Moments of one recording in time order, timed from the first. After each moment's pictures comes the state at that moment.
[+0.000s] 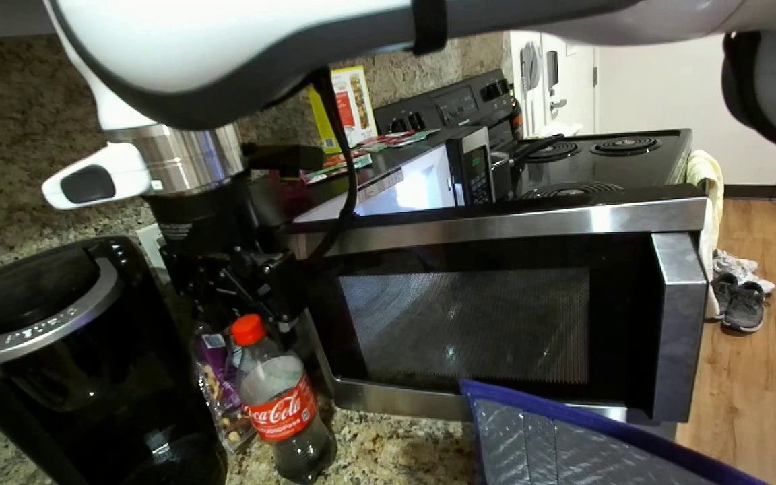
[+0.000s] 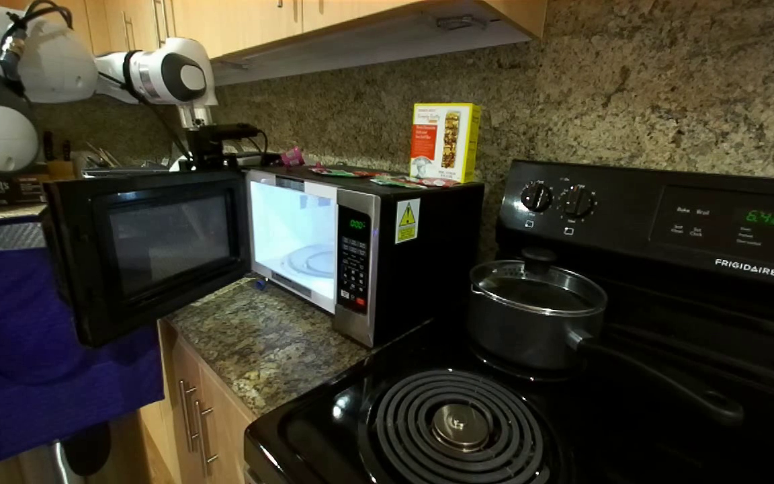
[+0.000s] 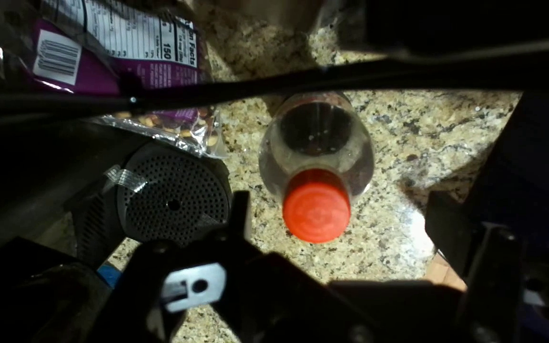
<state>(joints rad) 0.60 1.11 0.10 -0.37 -0.16 1.60 -1.21</state>
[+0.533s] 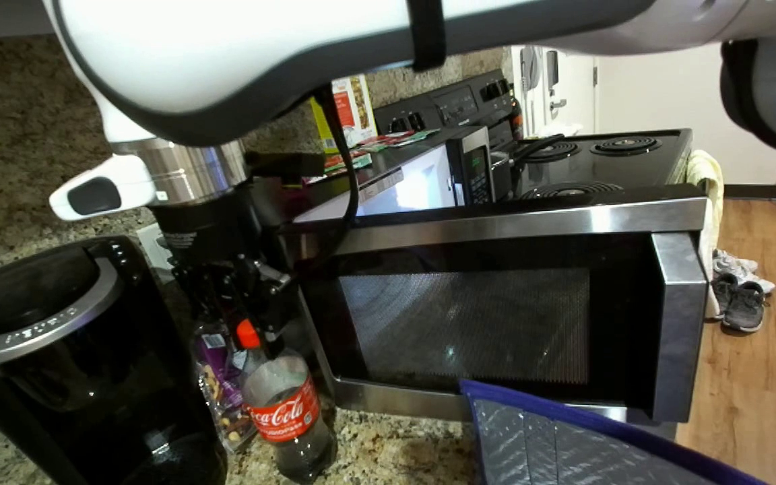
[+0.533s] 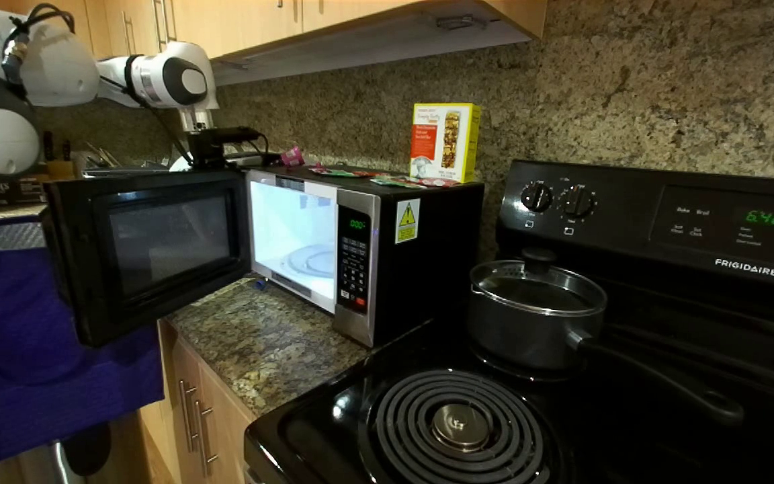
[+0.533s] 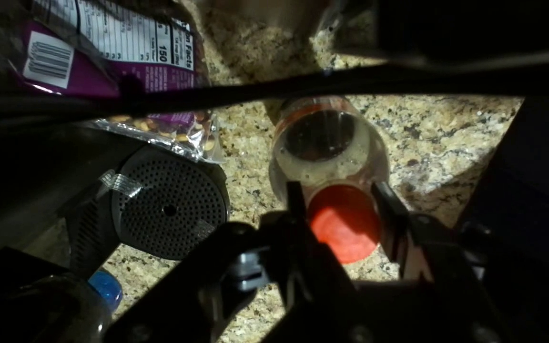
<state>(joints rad) 0.60 1.12 0.10 -0.37 -0.16 1.61 -1.21</state>
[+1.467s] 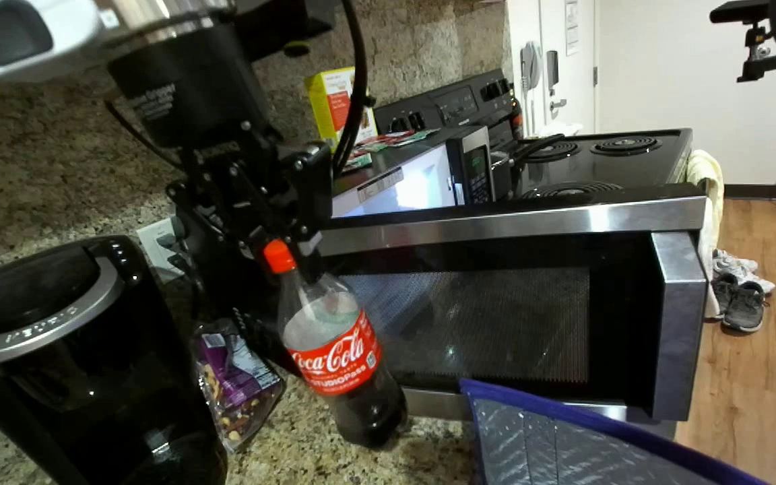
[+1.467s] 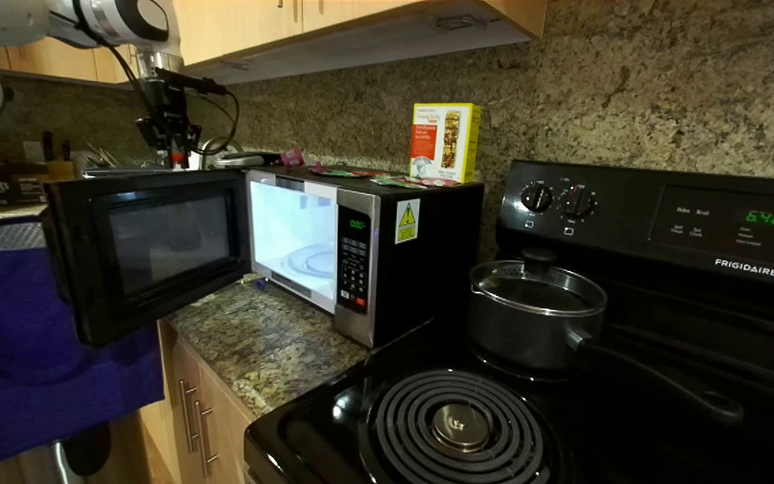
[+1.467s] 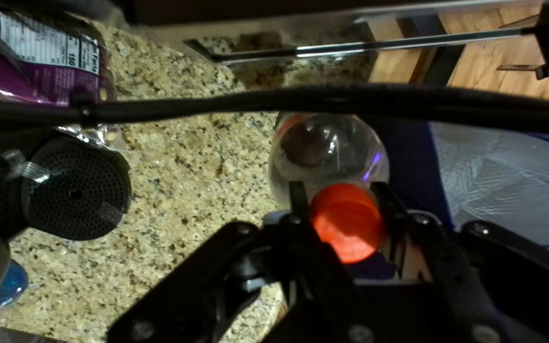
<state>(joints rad) 0.68 0.95 0.06 -0.37 -0.17 1.25 -1.22</state>
